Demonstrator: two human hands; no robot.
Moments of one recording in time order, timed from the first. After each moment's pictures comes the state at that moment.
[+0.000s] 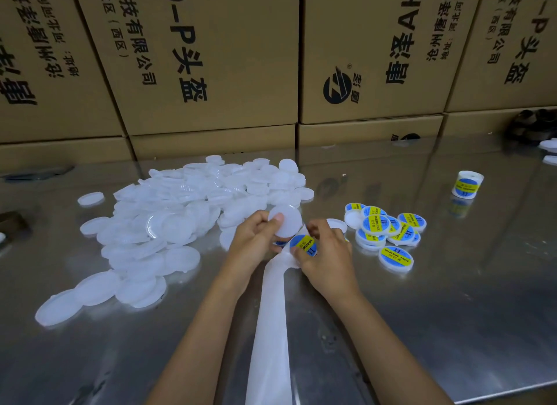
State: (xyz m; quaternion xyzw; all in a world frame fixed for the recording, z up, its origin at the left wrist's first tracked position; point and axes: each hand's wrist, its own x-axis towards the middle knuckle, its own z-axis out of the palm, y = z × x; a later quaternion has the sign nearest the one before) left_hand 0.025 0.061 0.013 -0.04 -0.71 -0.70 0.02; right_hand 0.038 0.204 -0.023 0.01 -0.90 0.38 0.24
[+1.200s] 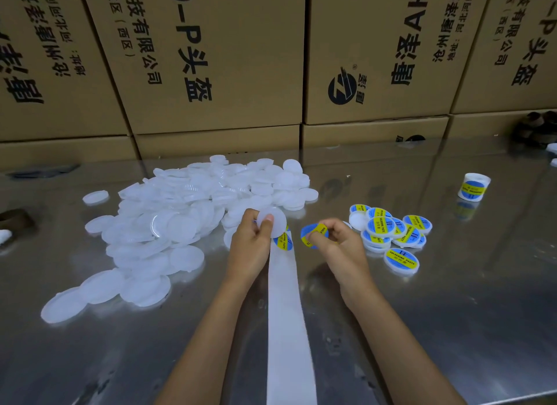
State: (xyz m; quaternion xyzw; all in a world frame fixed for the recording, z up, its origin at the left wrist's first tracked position) left_hand 0.017 0.054 0.001 -0.02 -0.80 -0.59 0.12; right_hand 0.048 0.206 0.001 -0.03 -0.69 0.71 0.16
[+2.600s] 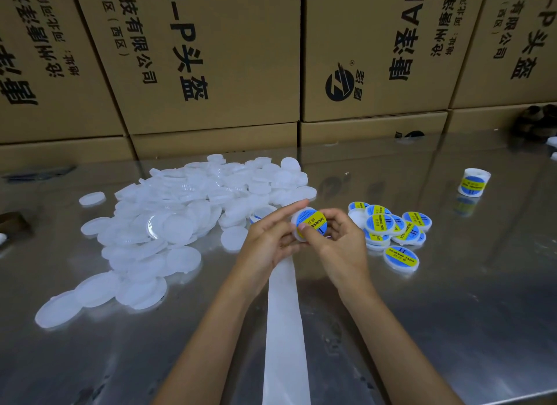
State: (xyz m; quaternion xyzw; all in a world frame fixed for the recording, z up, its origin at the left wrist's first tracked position) left_hand 0.040 0.073 0.026 -0.12 -0.61 -0.78 -0.07; right_hand 0.049 0.198 0.007 0.03 -0.65 0.72 0.24
